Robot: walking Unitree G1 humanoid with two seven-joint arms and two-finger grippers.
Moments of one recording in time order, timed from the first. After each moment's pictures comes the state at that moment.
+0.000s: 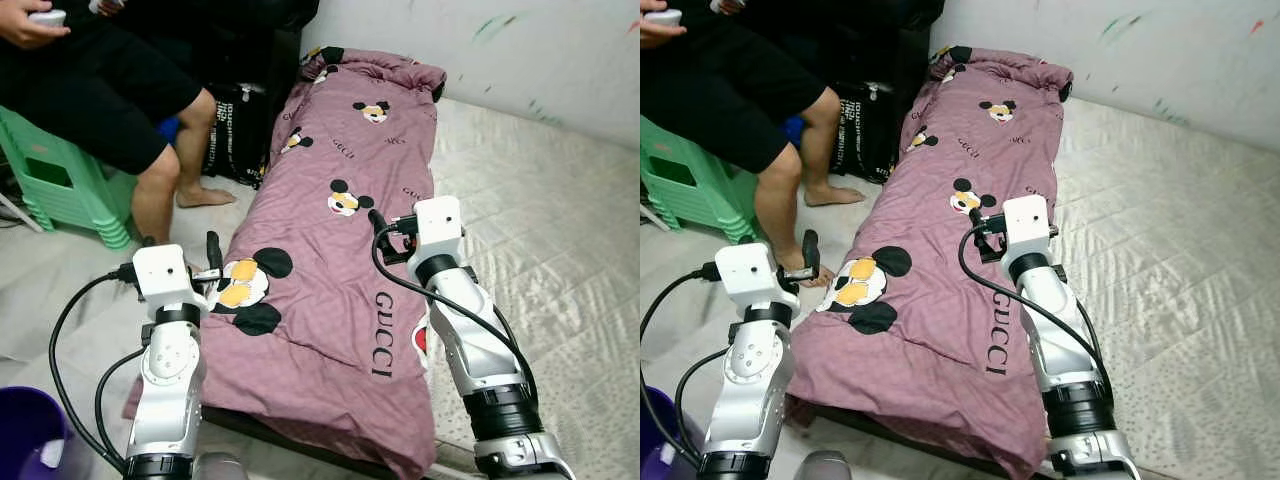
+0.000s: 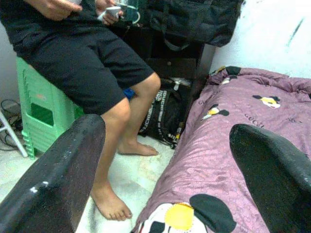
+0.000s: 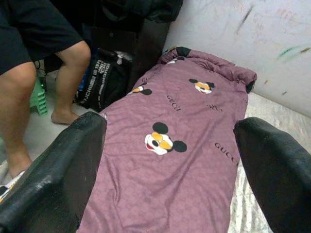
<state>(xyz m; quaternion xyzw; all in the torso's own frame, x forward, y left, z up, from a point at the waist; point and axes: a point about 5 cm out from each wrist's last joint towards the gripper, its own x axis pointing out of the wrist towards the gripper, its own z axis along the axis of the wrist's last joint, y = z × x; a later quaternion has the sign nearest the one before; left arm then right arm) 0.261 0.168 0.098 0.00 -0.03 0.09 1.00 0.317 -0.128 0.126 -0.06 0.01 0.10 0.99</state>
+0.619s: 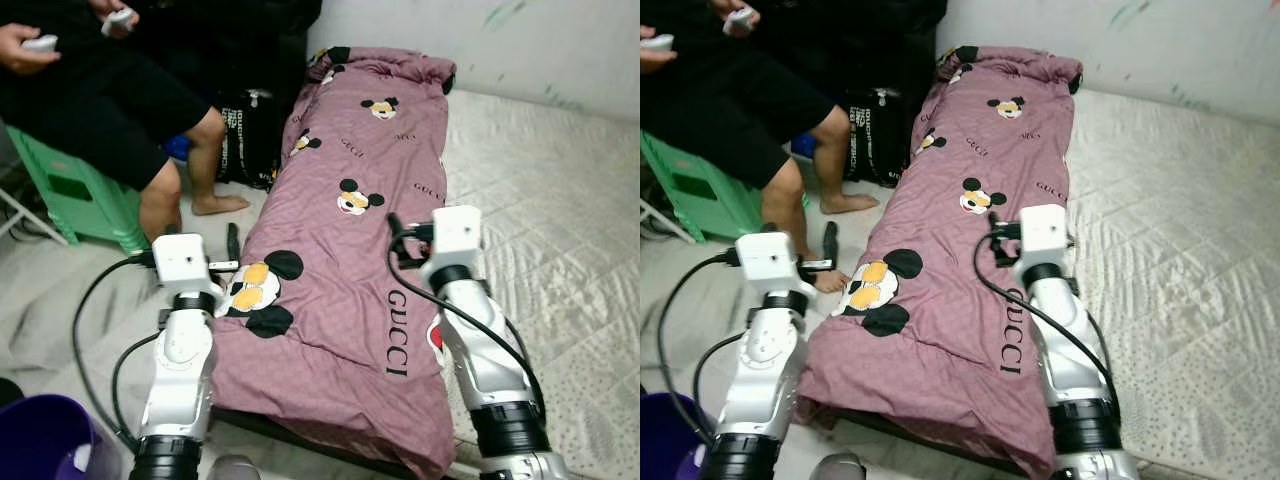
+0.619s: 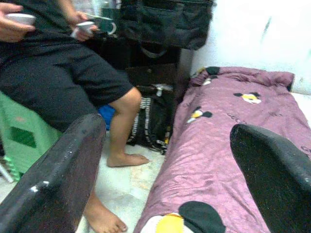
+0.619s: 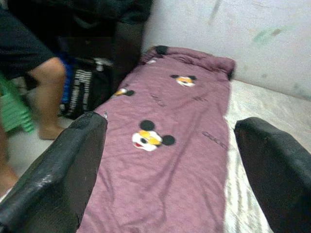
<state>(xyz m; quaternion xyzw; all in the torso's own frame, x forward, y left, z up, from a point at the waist) 0.279 0.149 0.101 0.00 -0.04 0.03 1.00 0.303 -0.149 0.120 -0.05 0.00 0.03 1.00</state>
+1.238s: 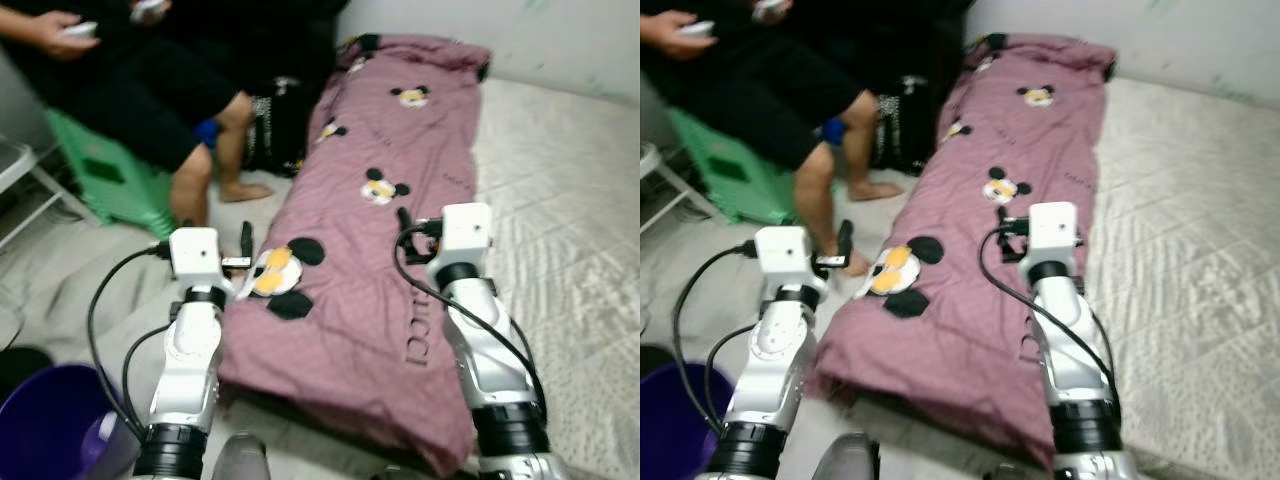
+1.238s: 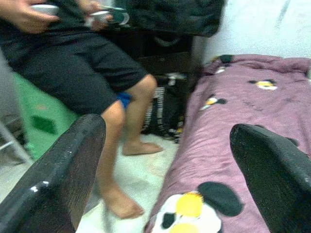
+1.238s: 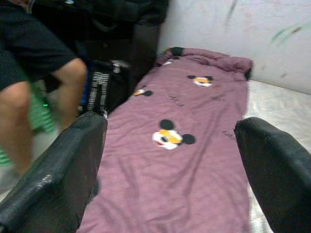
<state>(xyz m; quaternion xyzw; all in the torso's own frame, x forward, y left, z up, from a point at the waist) 0.285 0.145 0.100 0.00 -0.03 0.02 1.00 0.304 -0.146 0.127 -0.05 -0.01 0.02 1.00</state>
